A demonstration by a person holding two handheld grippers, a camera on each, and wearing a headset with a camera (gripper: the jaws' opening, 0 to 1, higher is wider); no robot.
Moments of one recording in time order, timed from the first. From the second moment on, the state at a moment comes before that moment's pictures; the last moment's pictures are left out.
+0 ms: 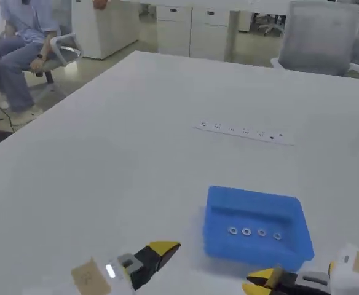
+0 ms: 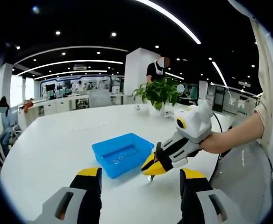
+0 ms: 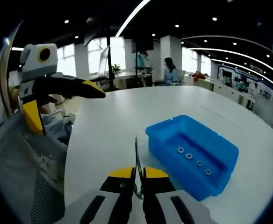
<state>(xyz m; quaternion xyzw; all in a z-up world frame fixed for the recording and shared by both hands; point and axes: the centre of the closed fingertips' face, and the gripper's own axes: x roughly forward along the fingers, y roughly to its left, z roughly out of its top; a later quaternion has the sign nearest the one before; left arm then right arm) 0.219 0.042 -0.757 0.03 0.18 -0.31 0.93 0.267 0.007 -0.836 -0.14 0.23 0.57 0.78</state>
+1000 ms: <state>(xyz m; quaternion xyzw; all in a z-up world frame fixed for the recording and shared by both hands) 0.219 0.043 -0.753 0.04 0.16 -0.31 0.94 0.349 0.024 -0.755 0.00 0.18 0.53 0.83</state>
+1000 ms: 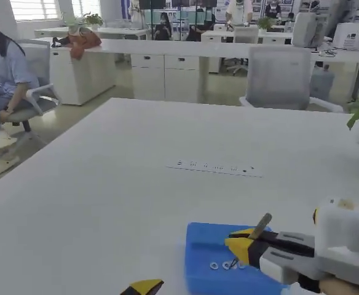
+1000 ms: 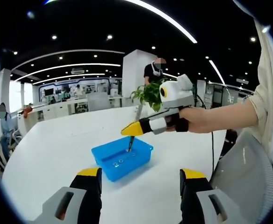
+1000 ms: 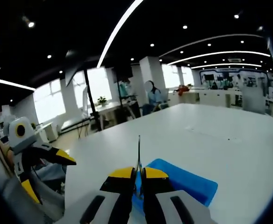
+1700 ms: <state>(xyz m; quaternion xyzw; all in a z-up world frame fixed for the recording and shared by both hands) 0.221 0.045 -0.757 0.04 0.17 -0.30 0.94 0.372 0.079 -0.821 -0.03 0.28 0.55 0.78</state>
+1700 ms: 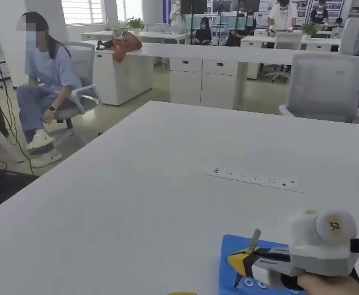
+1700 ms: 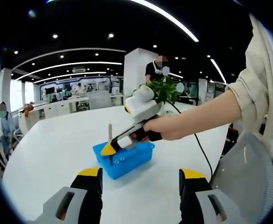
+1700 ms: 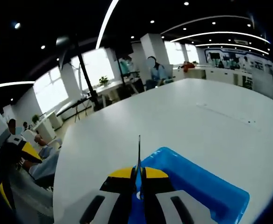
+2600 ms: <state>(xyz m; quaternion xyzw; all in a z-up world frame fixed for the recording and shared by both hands) 0.223 0.051 -0.755 0.04 0.17 -0.29 0.94 0.370 0.076 -0.809 -0.04 0.25 0.57 0.78</state>
